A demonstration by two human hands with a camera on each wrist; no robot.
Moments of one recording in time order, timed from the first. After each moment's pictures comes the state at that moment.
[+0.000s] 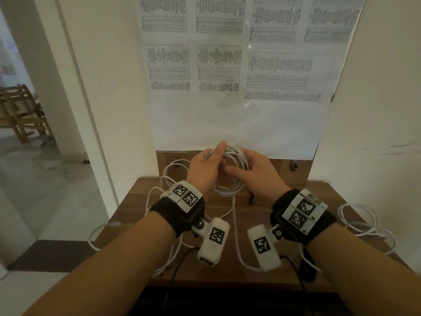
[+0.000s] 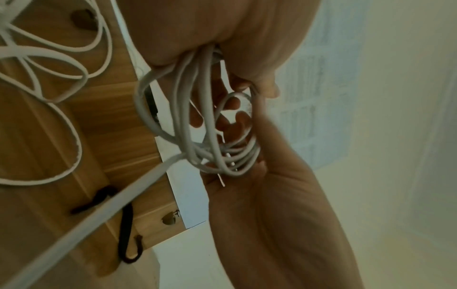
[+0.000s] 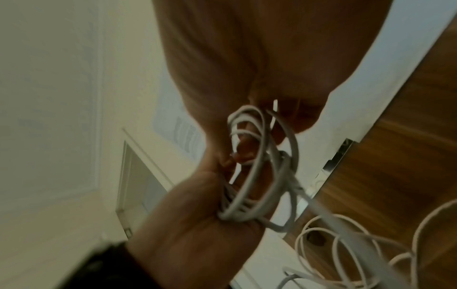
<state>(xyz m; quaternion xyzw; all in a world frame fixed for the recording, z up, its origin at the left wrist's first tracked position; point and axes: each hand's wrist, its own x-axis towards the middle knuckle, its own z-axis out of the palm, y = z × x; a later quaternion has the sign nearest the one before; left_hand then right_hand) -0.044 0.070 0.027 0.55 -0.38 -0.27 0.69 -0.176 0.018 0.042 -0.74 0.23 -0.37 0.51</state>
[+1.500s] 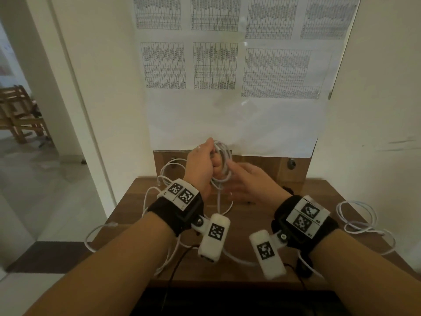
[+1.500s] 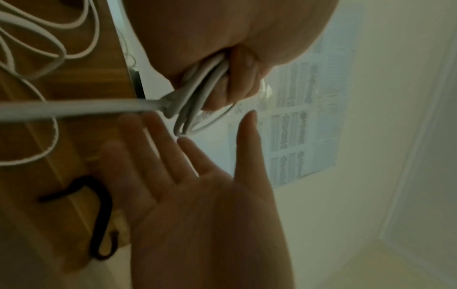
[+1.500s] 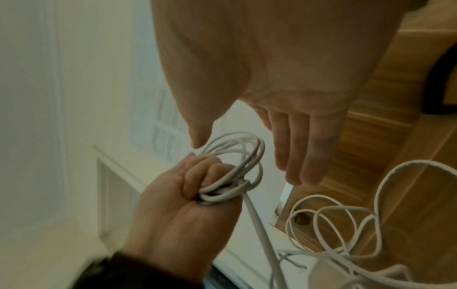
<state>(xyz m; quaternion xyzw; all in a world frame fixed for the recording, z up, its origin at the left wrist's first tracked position) -0.053 0.073 0.045 0.44 -0.30 -0.40 0.75 -0.179 0.015 0.026 -0.69 0.29 -0.26 0.61</state>
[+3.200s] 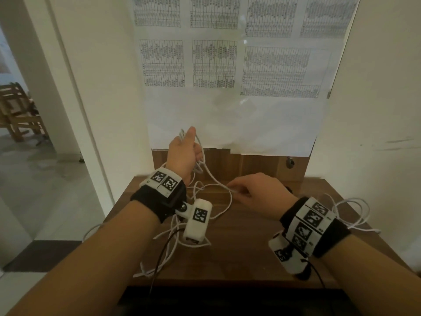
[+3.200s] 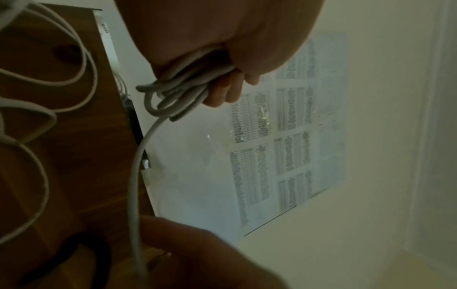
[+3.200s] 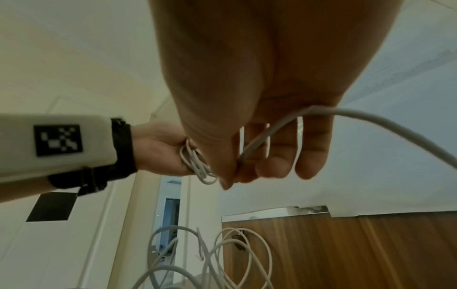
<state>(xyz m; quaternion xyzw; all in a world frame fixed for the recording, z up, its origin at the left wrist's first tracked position) -0.014 0.067 0.049 0.54 -0.31 -0.24 0.74 -0.204 0.003 0.017 -0.96 0.25 -0.13 0.05</state>
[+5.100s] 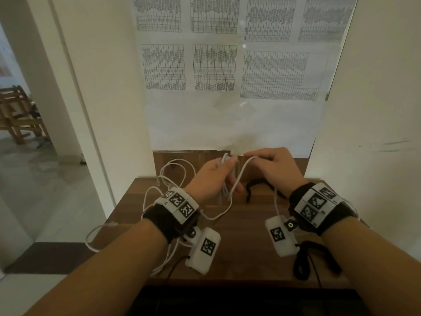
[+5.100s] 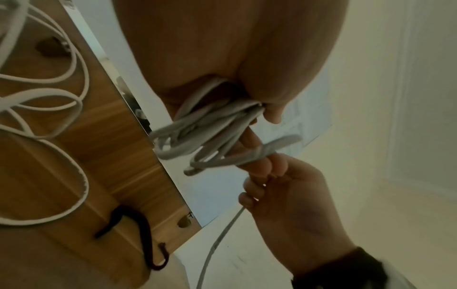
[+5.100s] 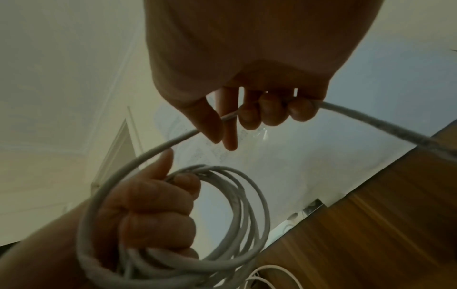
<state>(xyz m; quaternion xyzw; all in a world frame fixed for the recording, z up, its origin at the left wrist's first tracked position) -0.062 0.092 0.036 0.59 -0.56 -0.28 0.51 -0.210 -0.019 0.044 -0.79 0.30 -0.41 0.36</state>
